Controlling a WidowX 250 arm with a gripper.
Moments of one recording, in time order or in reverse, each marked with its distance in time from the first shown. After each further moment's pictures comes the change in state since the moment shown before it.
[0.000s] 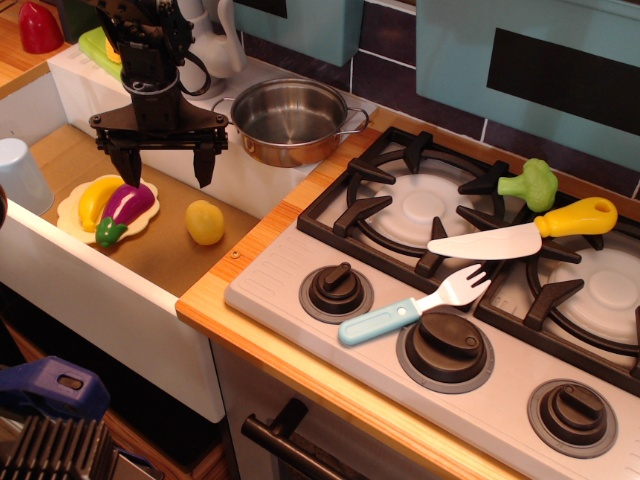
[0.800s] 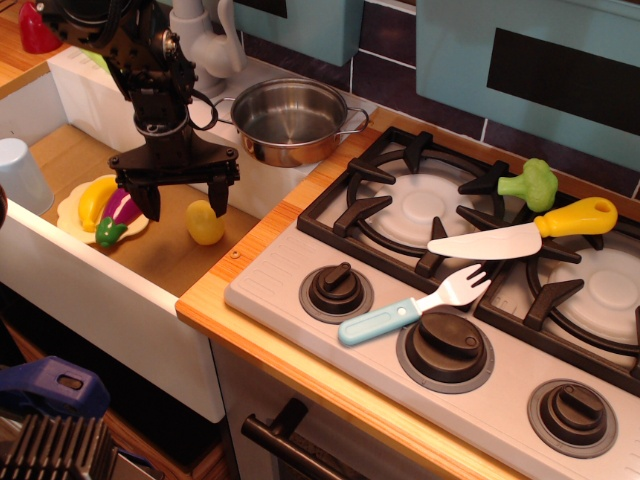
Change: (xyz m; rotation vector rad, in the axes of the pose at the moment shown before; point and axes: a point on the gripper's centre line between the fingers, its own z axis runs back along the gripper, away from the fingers) arm -0.008 -0.008 -0.038 -0.079 0.021 0.027
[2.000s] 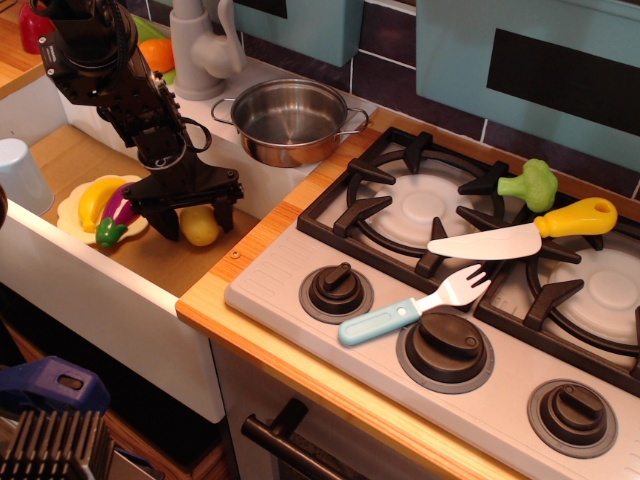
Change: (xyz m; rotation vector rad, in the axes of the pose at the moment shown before) arm 0.007 -0.001 -0.042 -0.100 -0.019 0.019
